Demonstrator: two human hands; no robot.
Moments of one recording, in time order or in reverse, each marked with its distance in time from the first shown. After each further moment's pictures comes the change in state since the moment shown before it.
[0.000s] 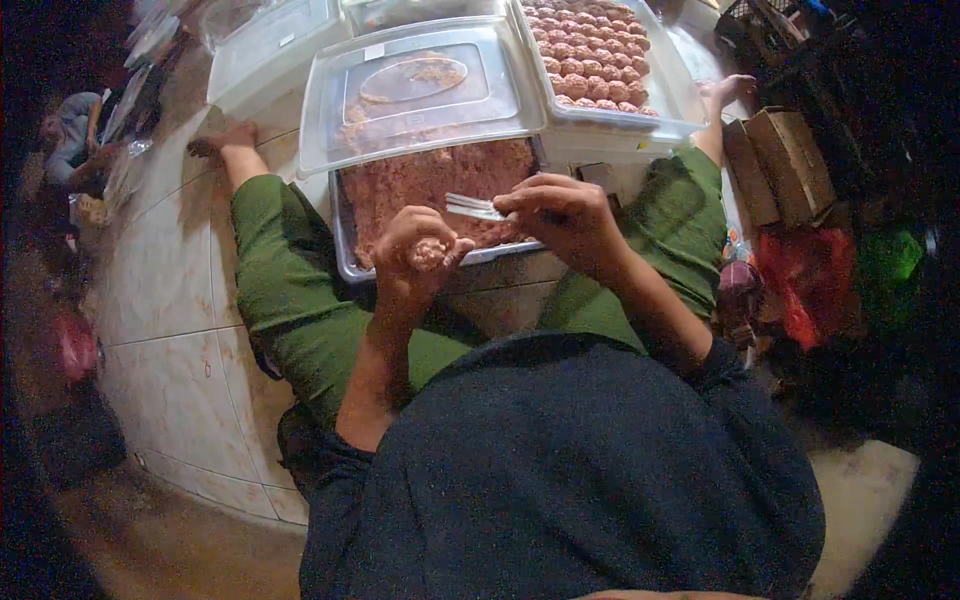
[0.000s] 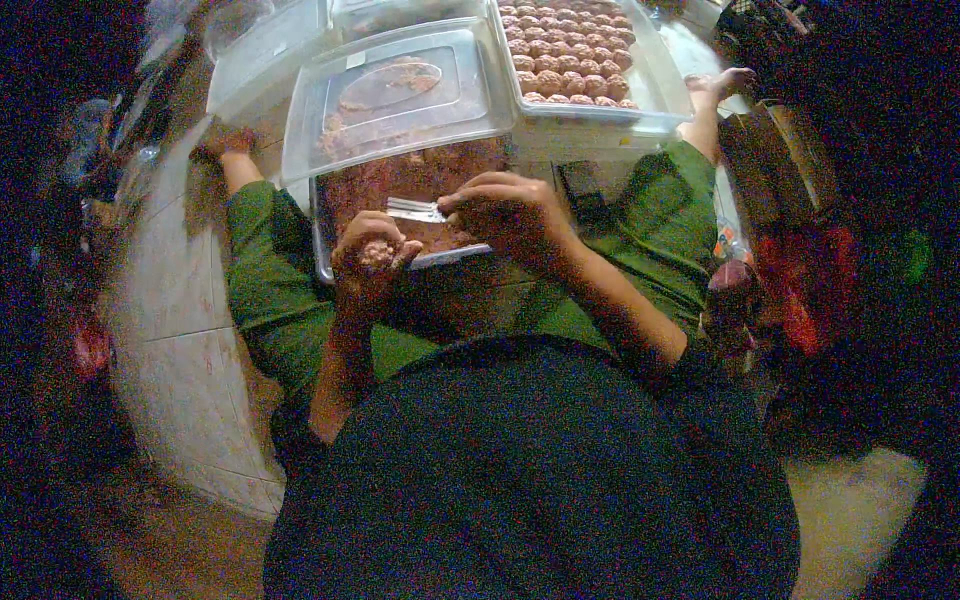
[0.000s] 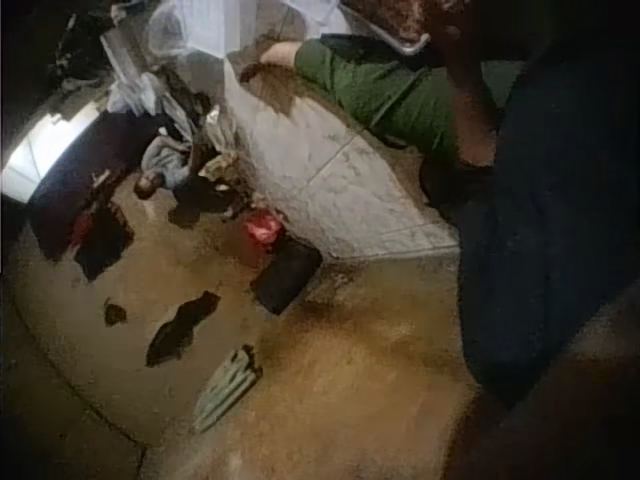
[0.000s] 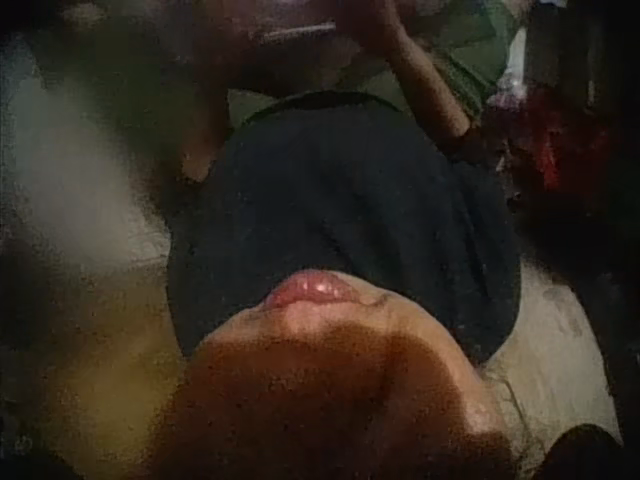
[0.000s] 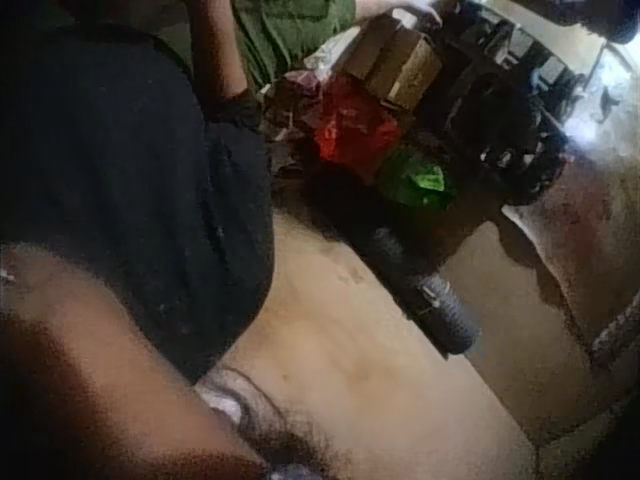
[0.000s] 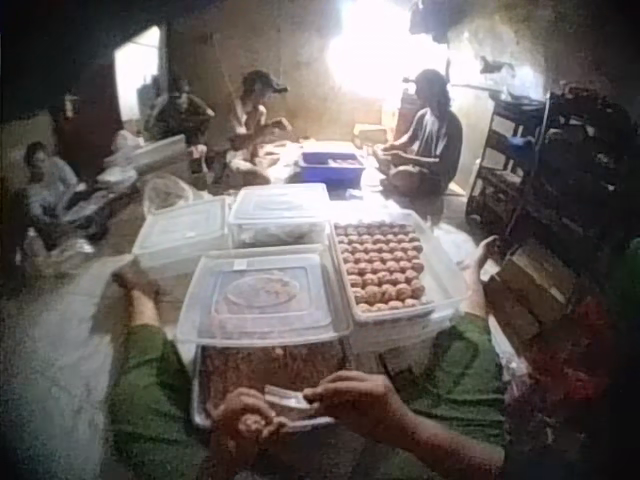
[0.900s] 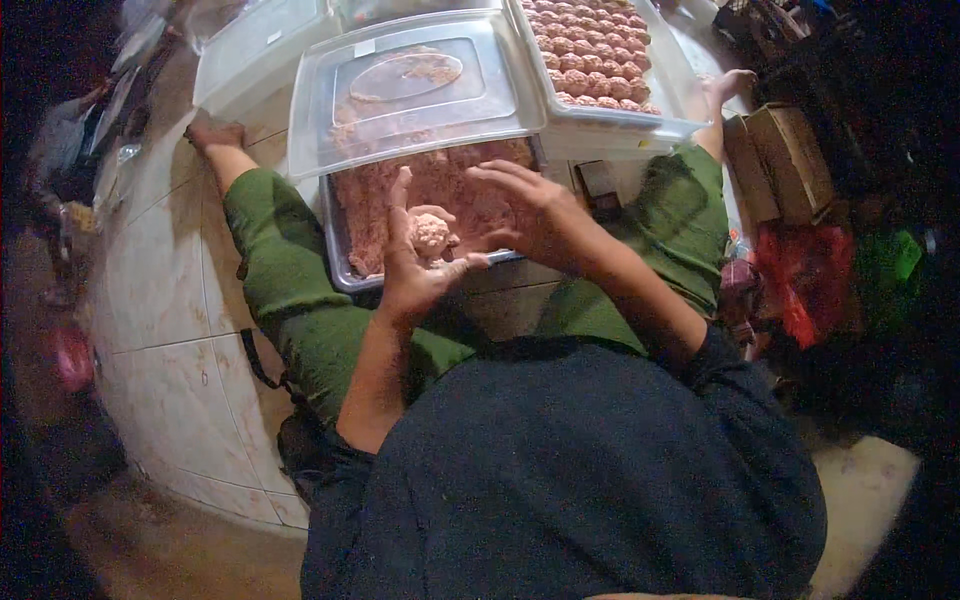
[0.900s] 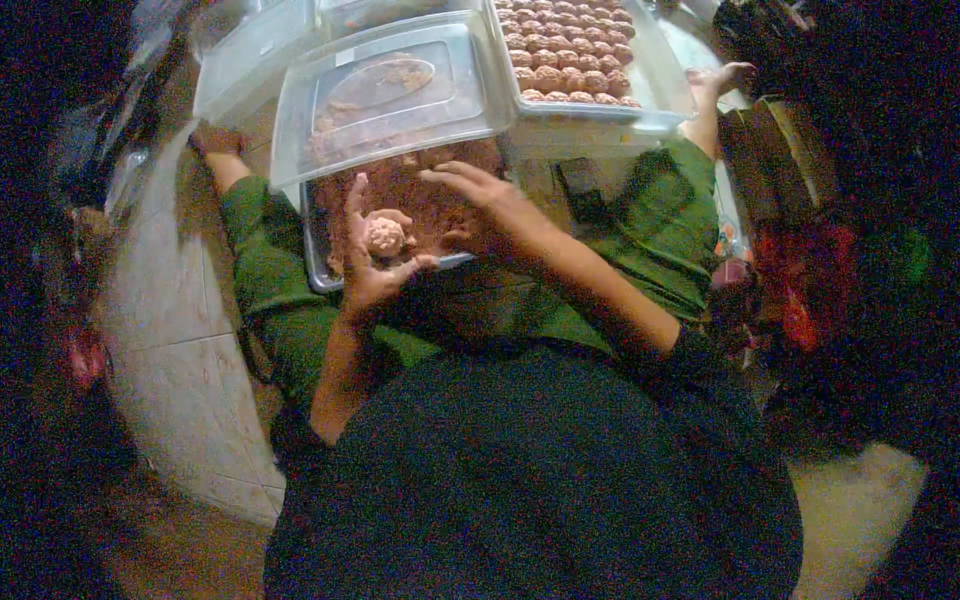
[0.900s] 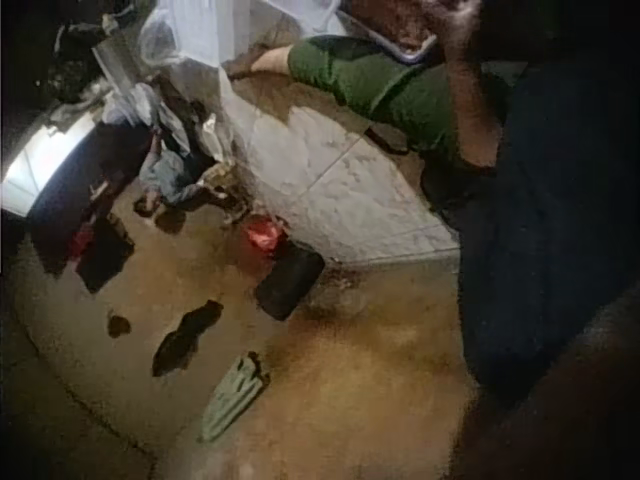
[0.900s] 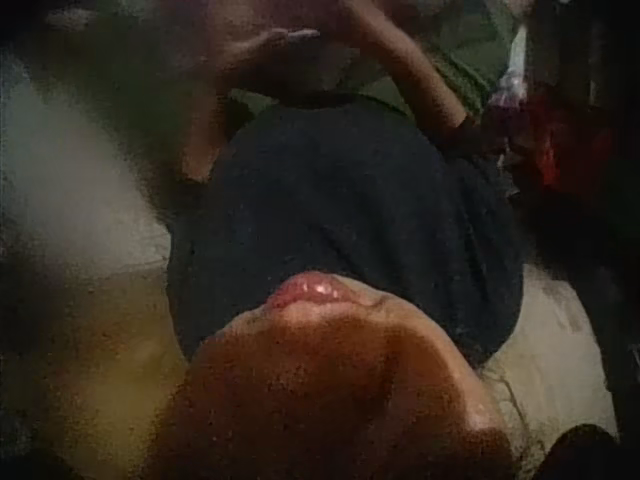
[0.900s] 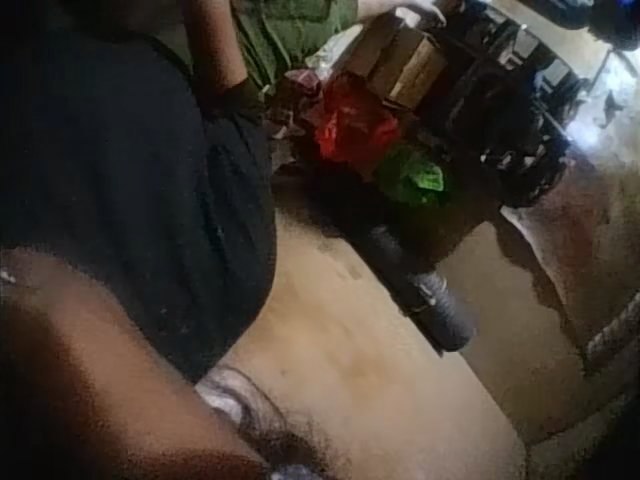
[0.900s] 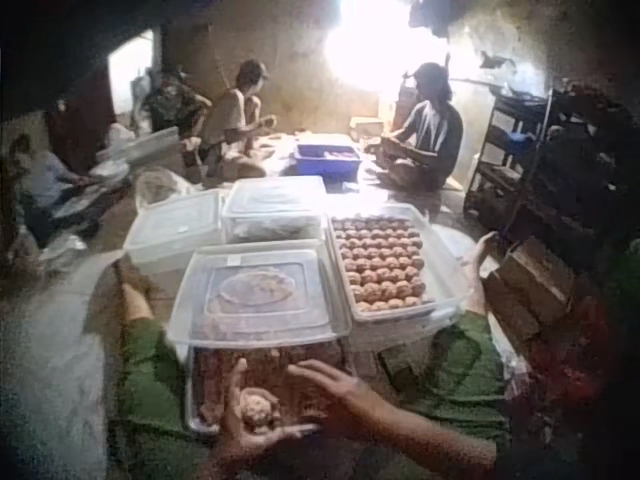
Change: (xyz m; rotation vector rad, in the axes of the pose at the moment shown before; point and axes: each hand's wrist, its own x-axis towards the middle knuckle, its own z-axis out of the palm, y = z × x) left_hand -0.002 -0.010 0.015 -0.345 -0.053 -0.473; right_hand 0.014 0.020 0.014 -0.167 -0.173 0.146
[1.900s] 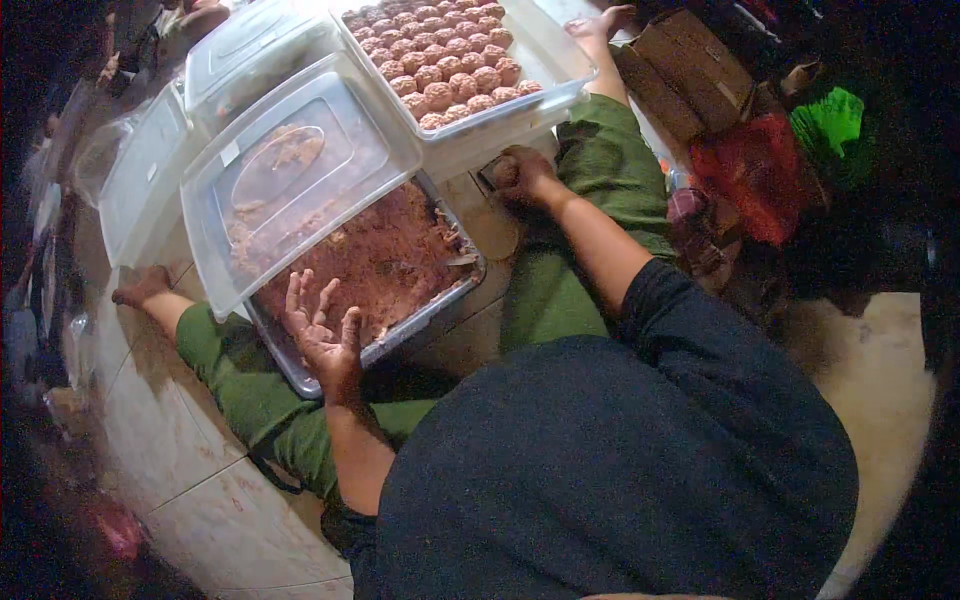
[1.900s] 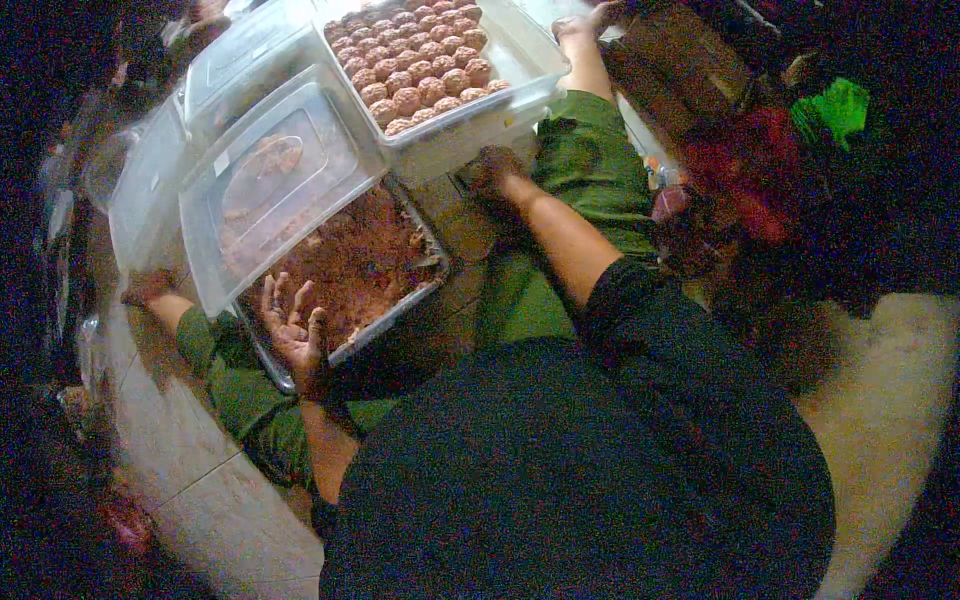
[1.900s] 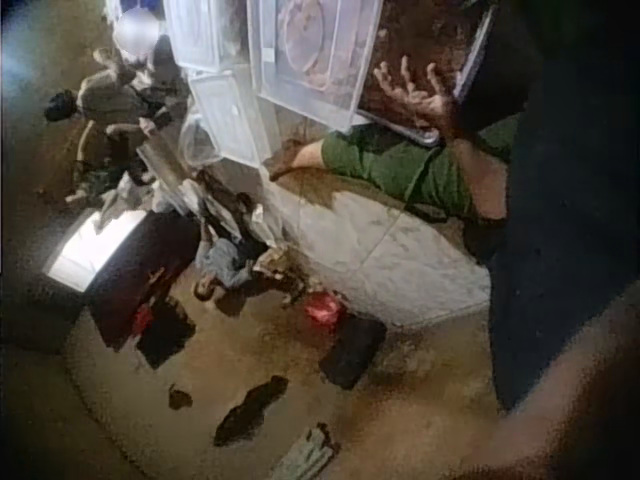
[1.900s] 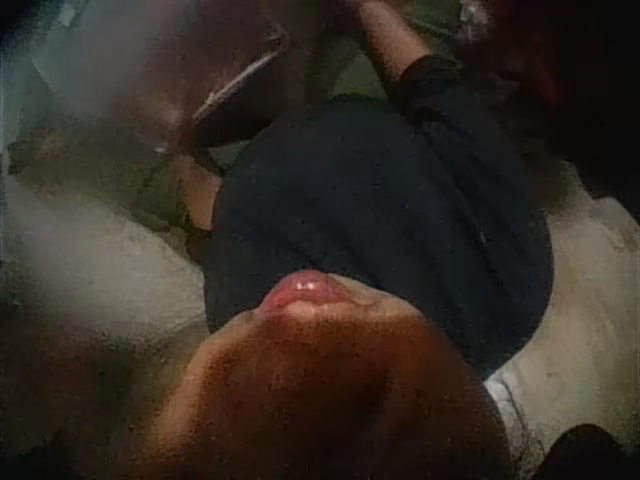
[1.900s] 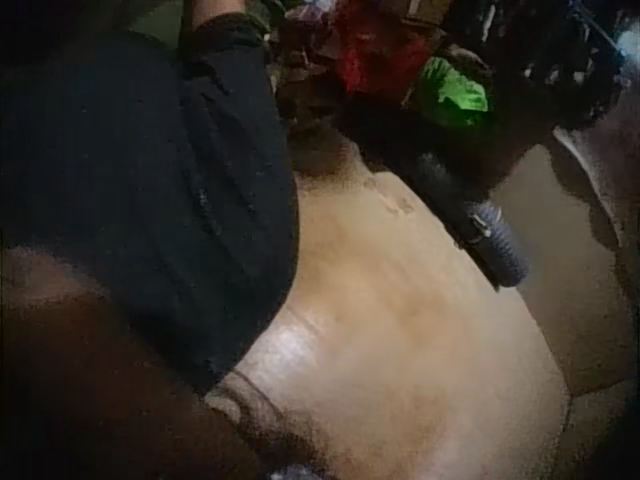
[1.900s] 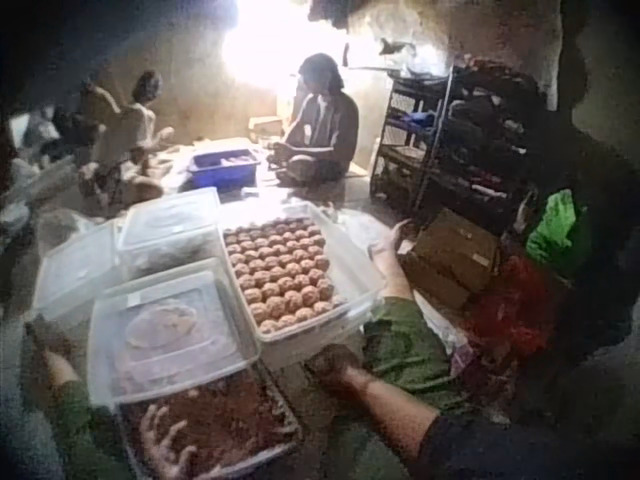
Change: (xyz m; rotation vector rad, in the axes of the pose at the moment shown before) left_hand 0.016 -0.038 -0.012 -0.016 0.089 0.007; right_hand -0.075 0.209 -0.046 -0.258 0.163 0.717
